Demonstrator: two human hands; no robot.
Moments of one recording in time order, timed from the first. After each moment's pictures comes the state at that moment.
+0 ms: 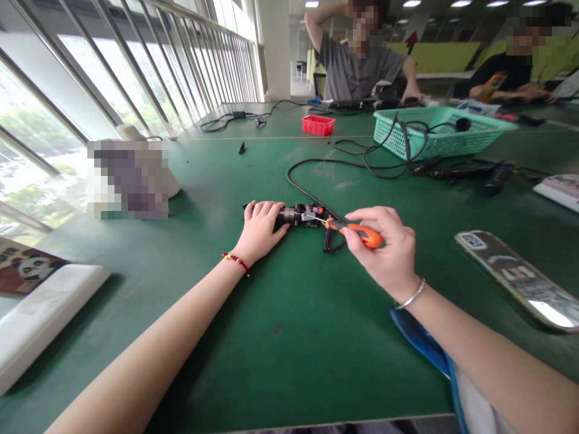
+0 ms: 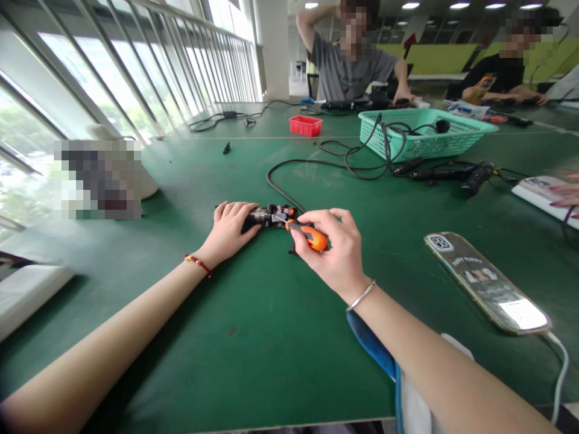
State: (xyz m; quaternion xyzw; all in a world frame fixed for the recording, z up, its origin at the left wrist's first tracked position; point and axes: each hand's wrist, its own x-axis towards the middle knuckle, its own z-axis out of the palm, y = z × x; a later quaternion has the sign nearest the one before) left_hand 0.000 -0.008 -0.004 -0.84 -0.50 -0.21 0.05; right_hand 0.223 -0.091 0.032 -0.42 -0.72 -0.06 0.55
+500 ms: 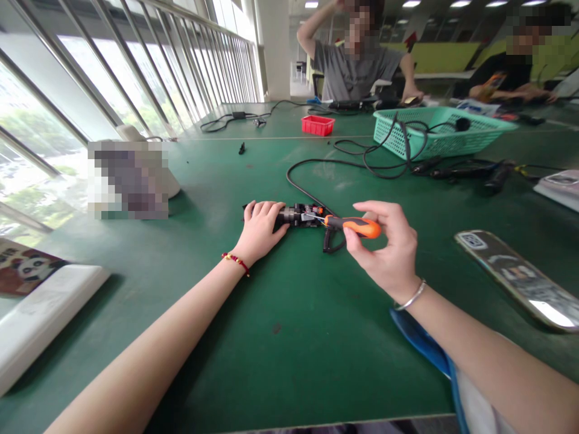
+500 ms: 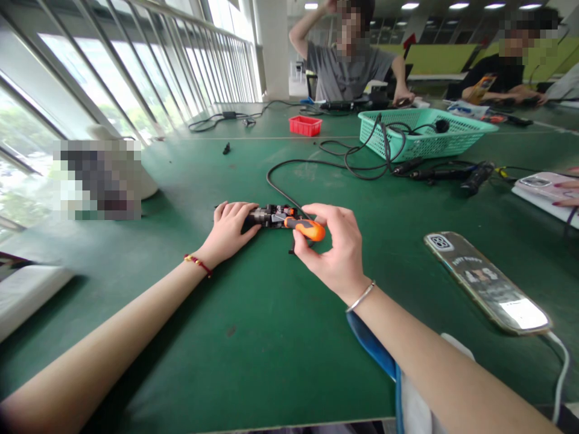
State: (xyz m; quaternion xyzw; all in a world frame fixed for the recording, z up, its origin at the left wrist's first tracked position) left_hand 0.001 -0.008 -0.004 -0.84 -0.51 -0.21 0.05; right_hand 0.224 -0.091 0.031 -0.41 -0.71 -0.07 0.57
